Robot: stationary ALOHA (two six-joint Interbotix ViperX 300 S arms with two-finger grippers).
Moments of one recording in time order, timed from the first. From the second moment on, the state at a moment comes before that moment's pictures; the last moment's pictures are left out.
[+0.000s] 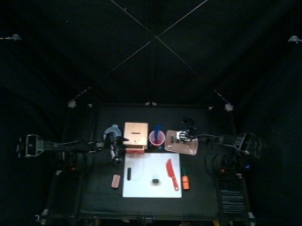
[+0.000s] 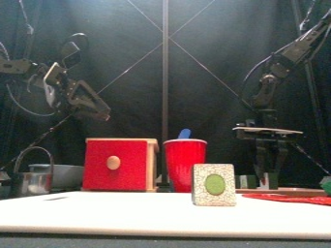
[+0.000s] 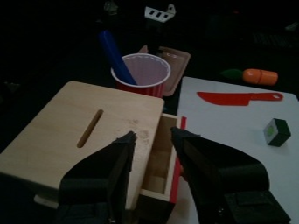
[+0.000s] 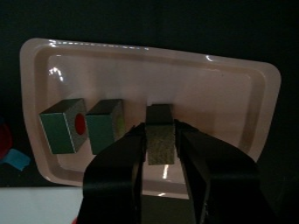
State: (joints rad) left arm 0.26 -0.43 1.21 -0.02 -0.54 0.01; right arm -0.54 -0.12 0.80 -0.20 0.69 1.21
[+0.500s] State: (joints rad) left arm 0.27 -0.43 1.21 -0.02 -0.54 0.01; right arm -0.52 -0.12 0.80 -0.20 0.69 1.22
